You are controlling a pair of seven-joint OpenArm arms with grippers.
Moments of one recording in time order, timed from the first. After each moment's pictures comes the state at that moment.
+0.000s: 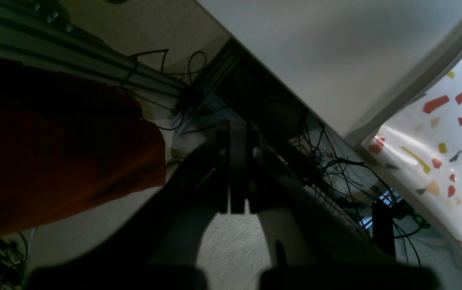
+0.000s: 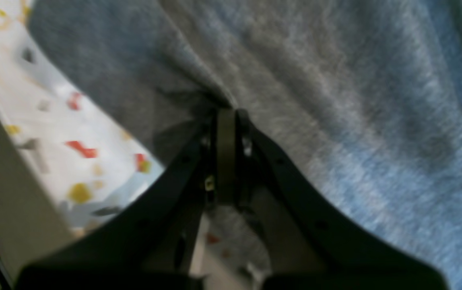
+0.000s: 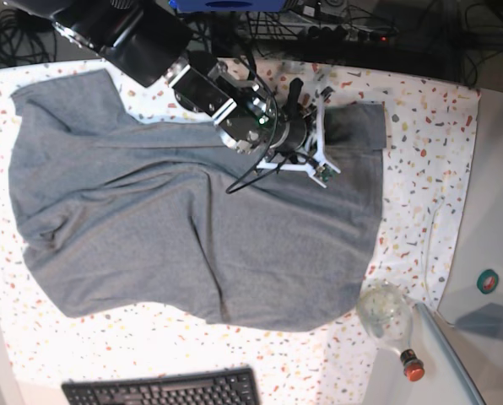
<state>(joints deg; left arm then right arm) 31.3 -24.4 -55.6 80.1 -27.6 -8.7 43.4 8.4 -5.4 -50.8 61.6 14.3 7.6 -31.7</state>
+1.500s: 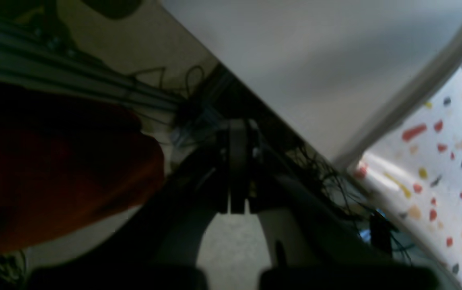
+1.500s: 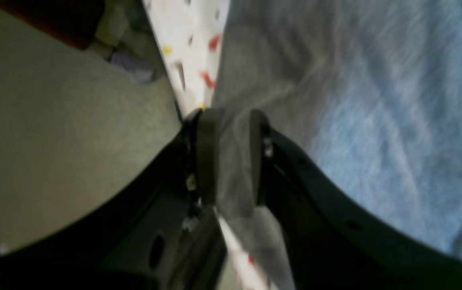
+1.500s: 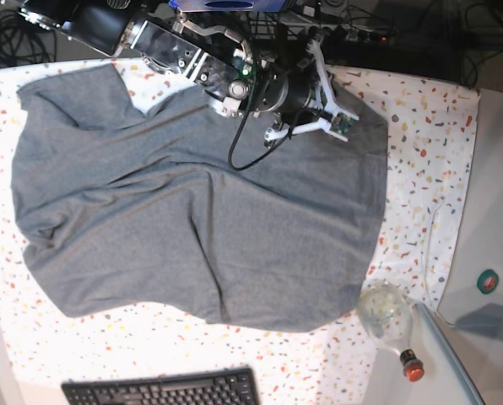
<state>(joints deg) 29.0 -26.4 -55.7 79.9 -27.6 -8.7 43.2 3.9 3.8 -58.3 87.0 15.4 8.5 -44.2</state>
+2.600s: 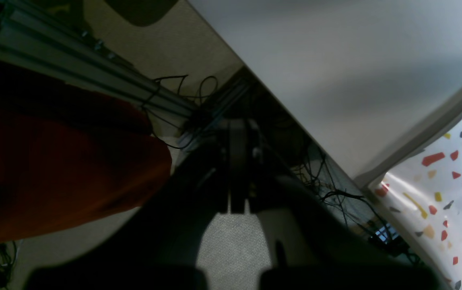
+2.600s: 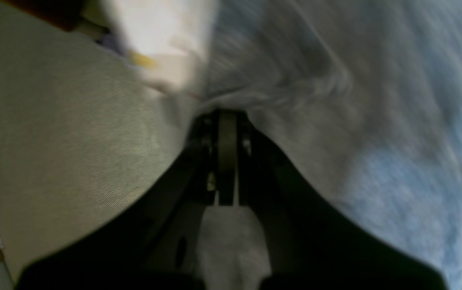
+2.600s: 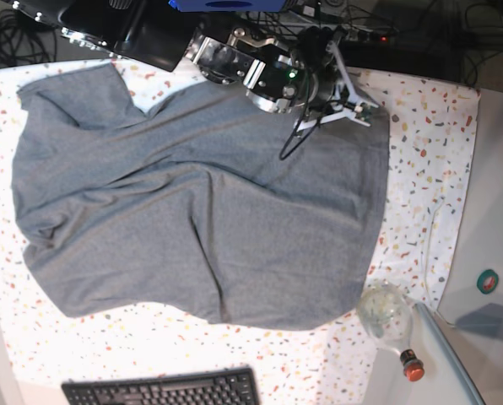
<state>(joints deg) 29.2 -25.7 -61.8 79.8 -27.6 -8.7 43.4 9.9 -6.1 -69.0 61.3 14.6 8.0 -33.1</state>
